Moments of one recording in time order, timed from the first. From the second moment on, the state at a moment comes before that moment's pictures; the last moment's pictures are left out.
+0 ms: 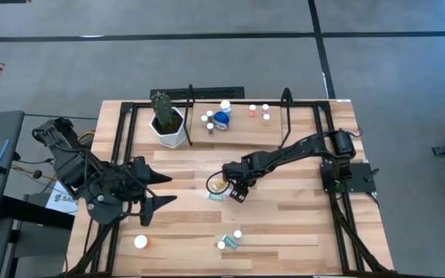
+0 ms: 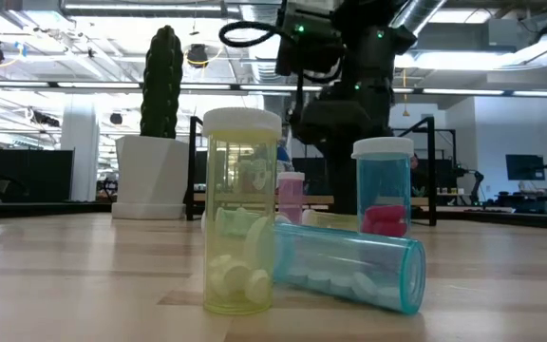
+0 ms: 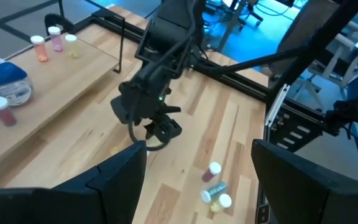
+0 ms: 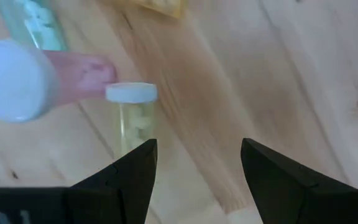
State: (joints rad) left arm -0.77 1.26 1.54 -1.01 -0.80 -0.94; right arm 0.08 1.96 1.33 -0.73 -0.02 0.63
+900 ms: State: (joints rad) left arm -0.77 1.26 1.54 -1.02 -0.81 -0.94; right arm 0.18 1.93 1.39 -0.76 0.00 0.76
